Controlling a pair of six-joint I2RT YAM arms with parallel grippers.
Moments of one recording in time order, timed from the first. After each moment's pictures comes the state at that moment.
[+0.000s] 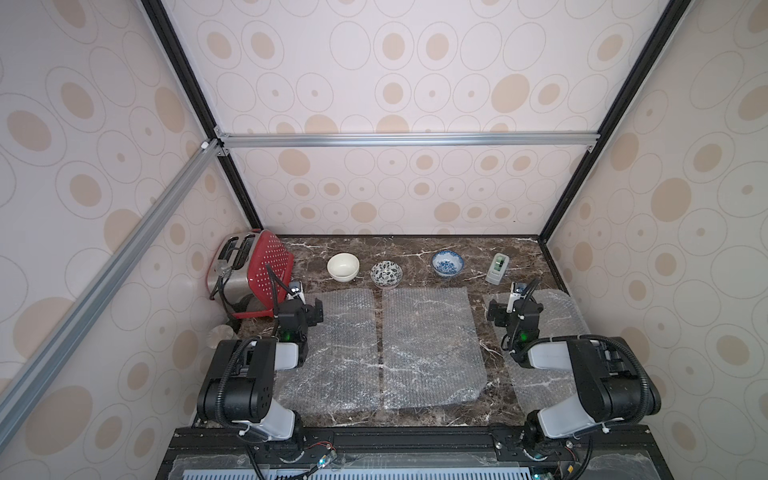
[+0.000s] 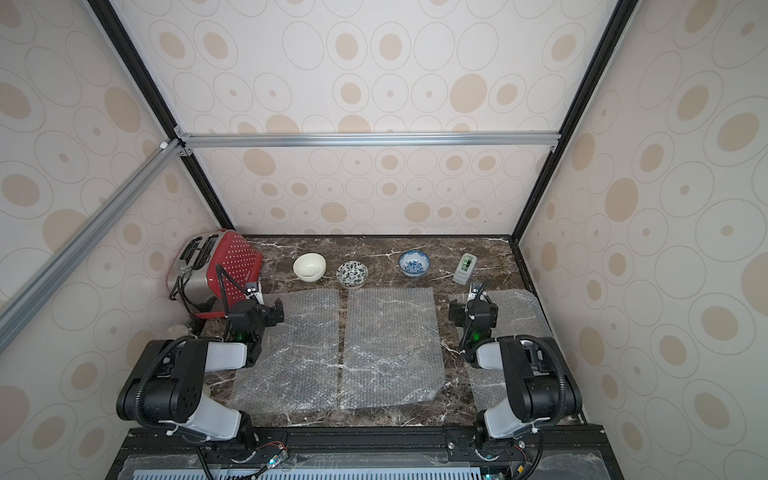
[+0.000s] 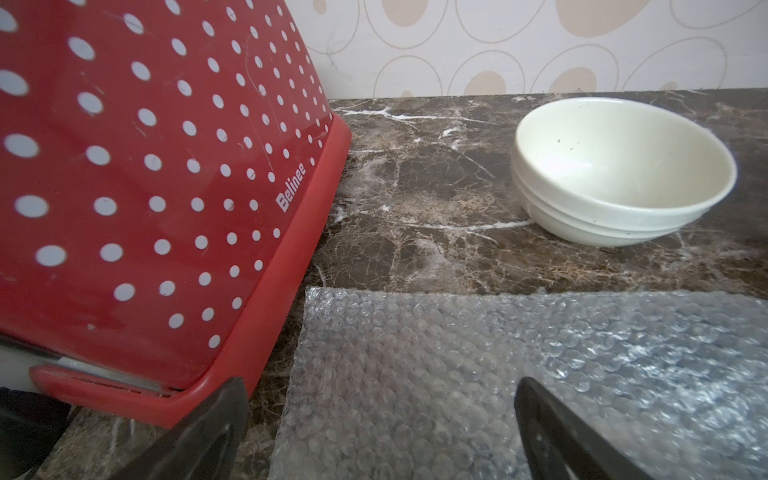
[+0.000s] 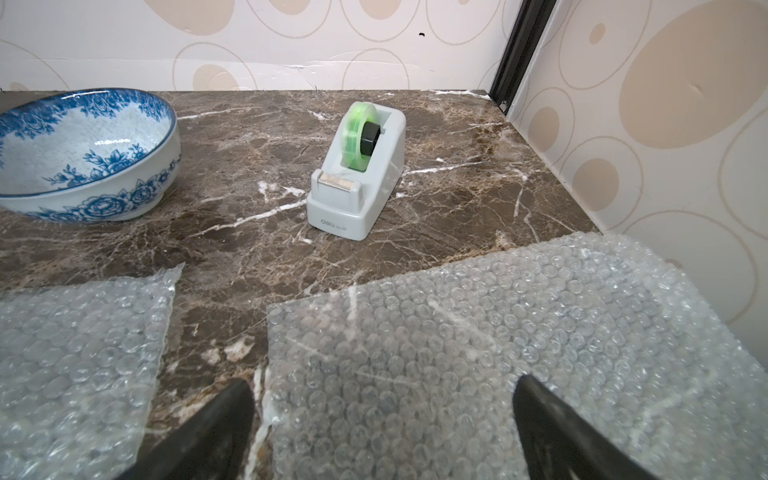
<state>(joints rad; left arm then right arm) 0.02 1.53 0.40 0.72 -0.21 0.03 0.07 1.53 0.39 0.71 0.27 0.04</state>
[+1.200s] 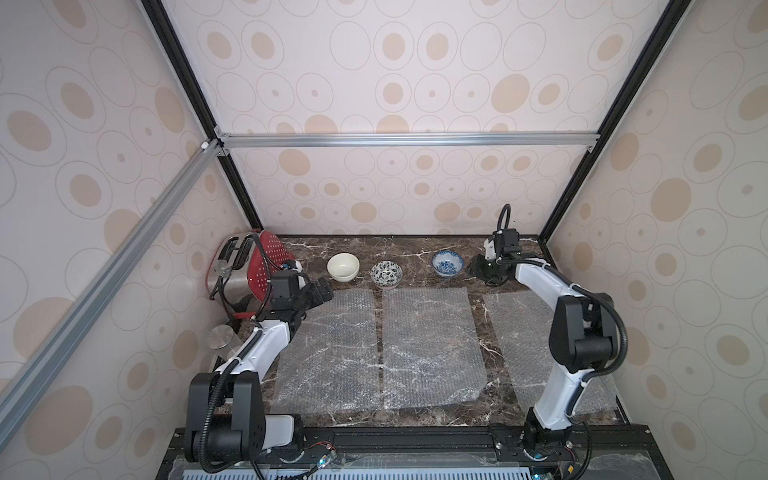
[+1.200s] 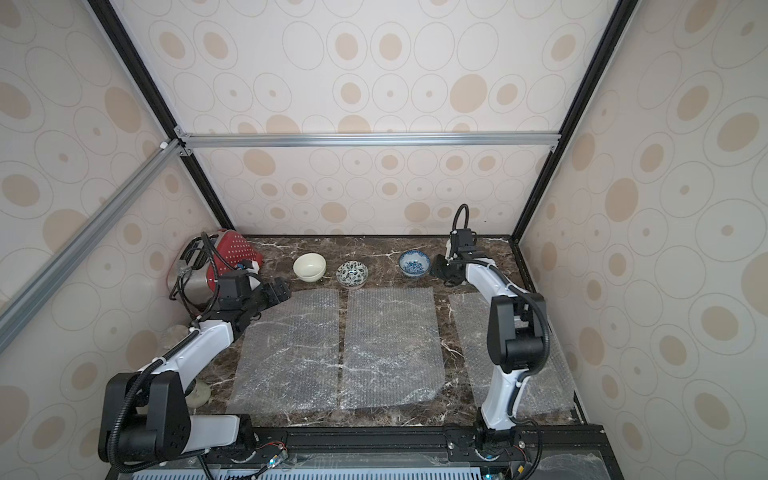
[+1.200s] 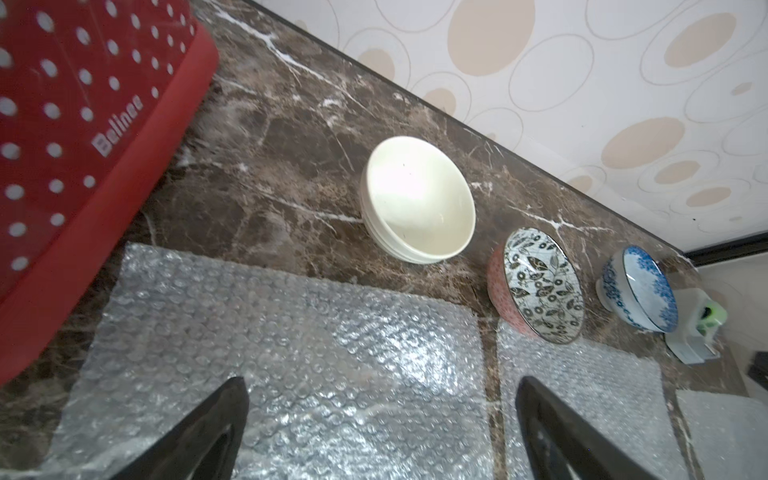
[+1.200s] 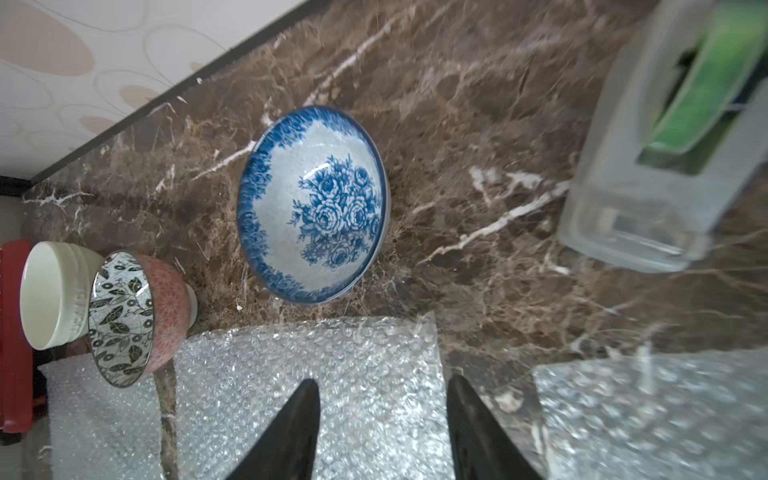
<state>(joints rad) 0.00 1.31 0.76 -0.06 0.19 -0.45 0.11 1.95 1.51 -0.56 -0.24 0.44</state>
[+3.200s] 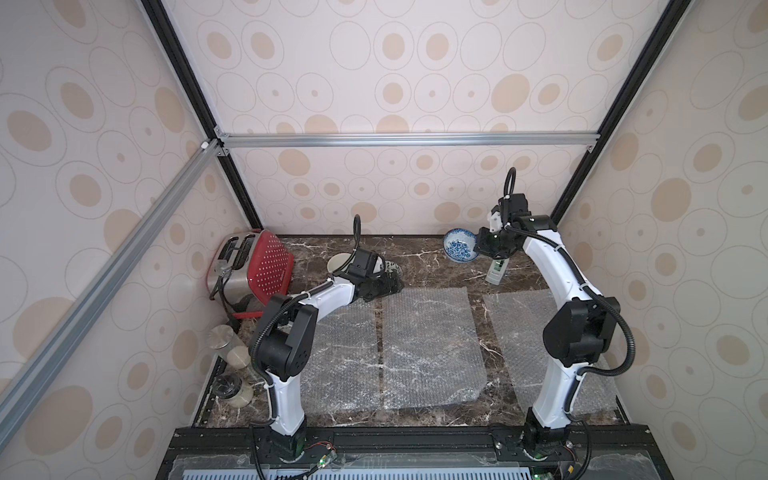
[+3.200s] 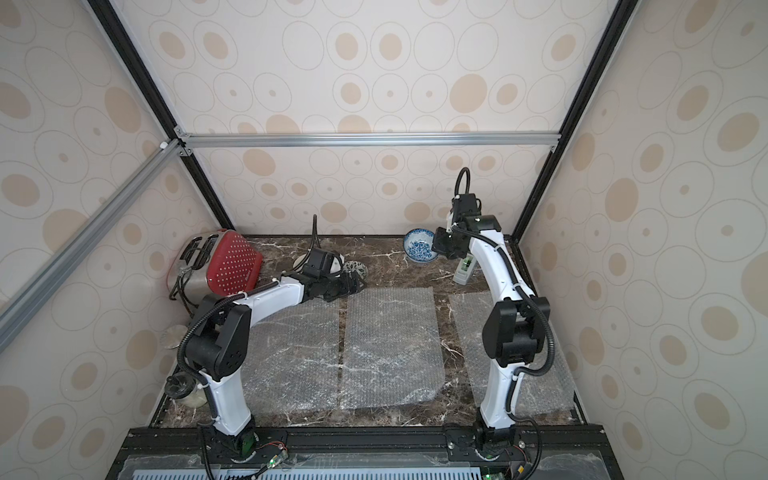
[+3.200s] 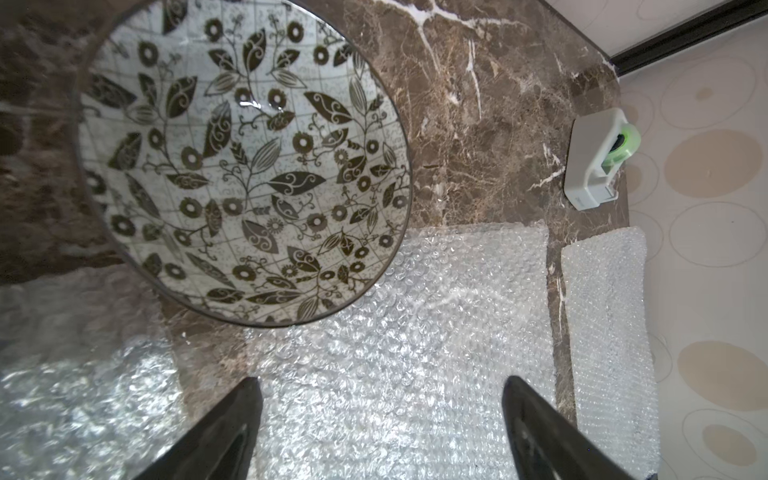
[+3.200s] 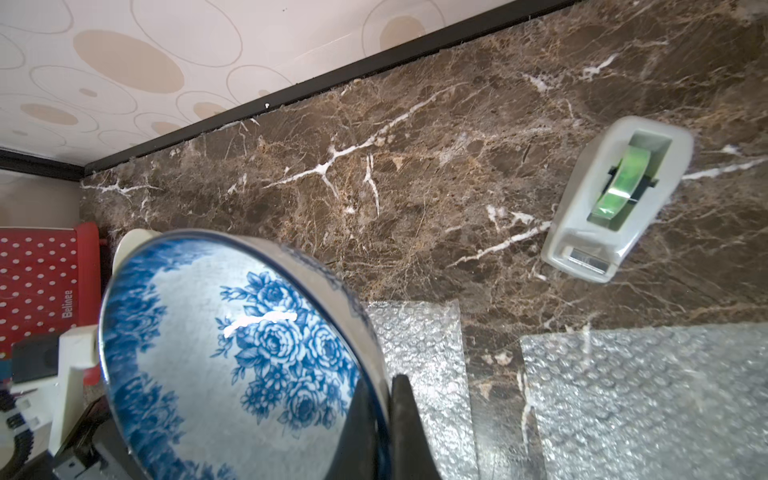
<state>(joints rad) -0.43 1.90 1.31 -0.24 0.31 -0.62 0.12 1.92 1.93 -0.98 -0.22 0.37</state>
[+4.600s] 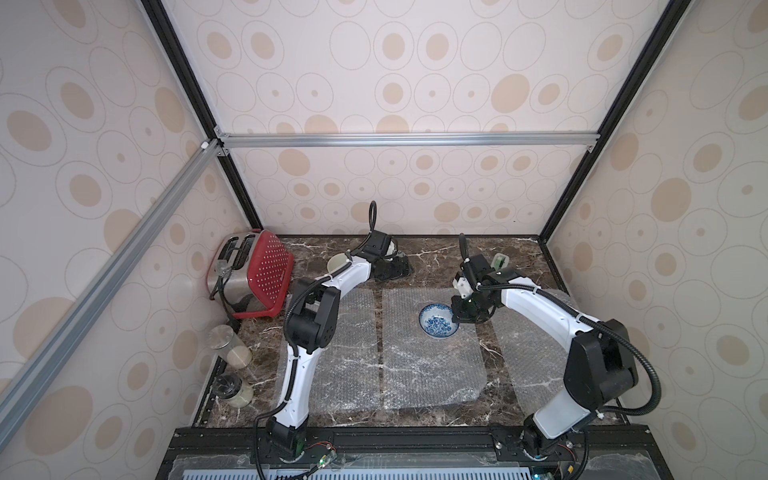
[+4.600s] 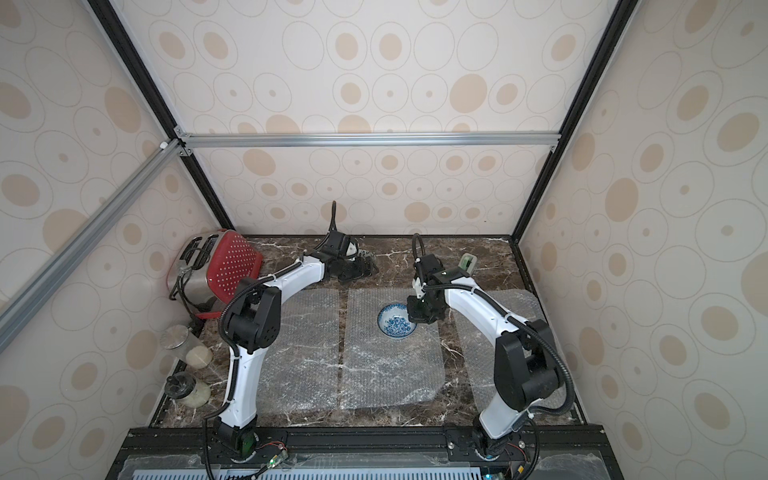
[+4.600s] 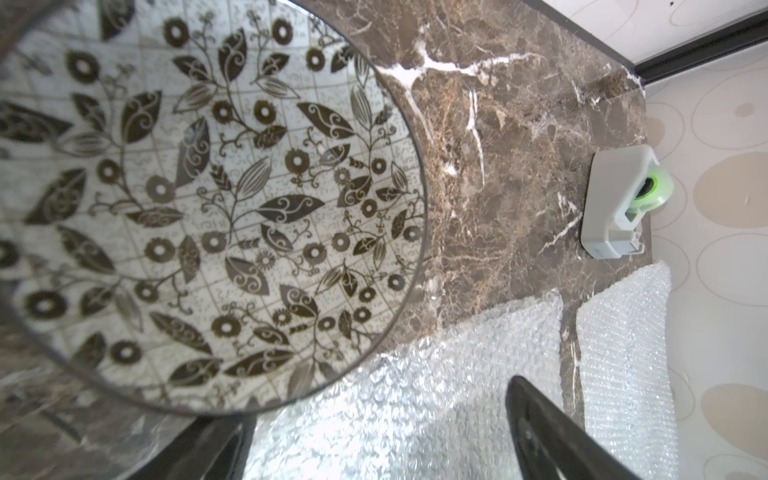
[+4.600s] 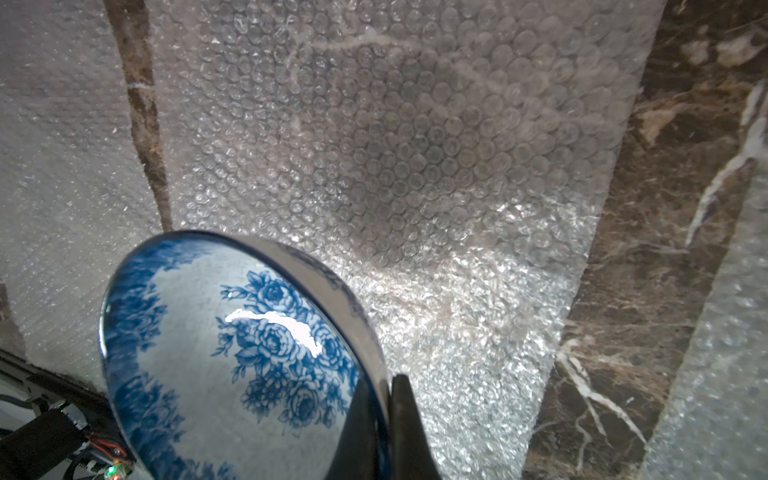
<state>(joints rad) -0.43 2.21 1.77 -0.45 0.32 -0.55 0.40 1.66 1.27 -0.91 -0.21 0.35</state>
